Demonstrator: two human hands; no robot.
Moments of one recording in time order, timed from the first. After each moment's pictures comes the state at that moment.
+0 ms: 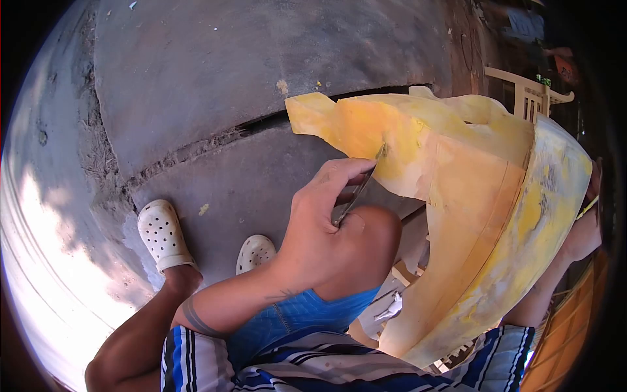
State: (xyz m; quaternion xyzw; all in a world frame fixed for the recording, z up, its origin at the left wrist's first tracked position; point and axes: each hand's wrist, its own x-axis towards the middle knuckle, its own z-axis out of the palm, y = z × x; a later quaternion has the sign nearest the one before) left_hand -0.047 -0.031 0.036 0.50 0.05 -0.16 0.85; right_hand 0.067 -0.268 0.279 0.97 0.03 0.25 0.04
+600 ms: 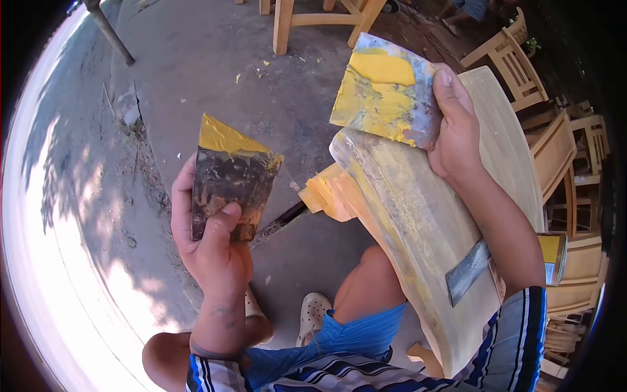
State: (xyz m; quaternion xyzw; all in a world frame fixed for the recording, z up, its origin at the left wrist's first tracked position) left_hand 0.019 0.021 0.202 0.49 0.03 0.06 0.87; right_hand 0.082 -0.248 0.241 0.64 0.01 0.05 -0.77
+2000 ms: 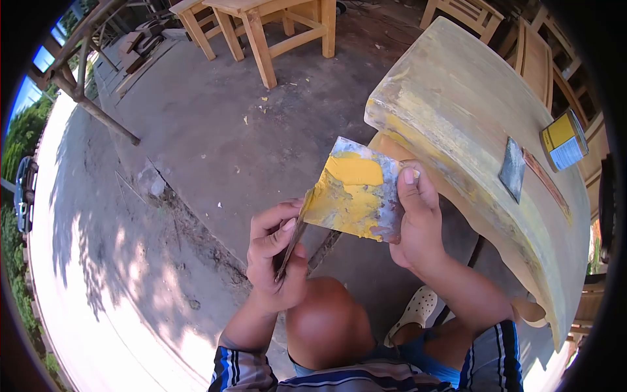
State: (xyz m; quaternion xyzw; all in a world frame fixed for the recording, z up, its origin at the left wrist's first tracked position) left_hand 0.022 0.120 0.150 0.60 -0.43 0.12 0.66; right_hand -0.050 -0.063 0.180 0.48 -0.14 0.21 -0.84
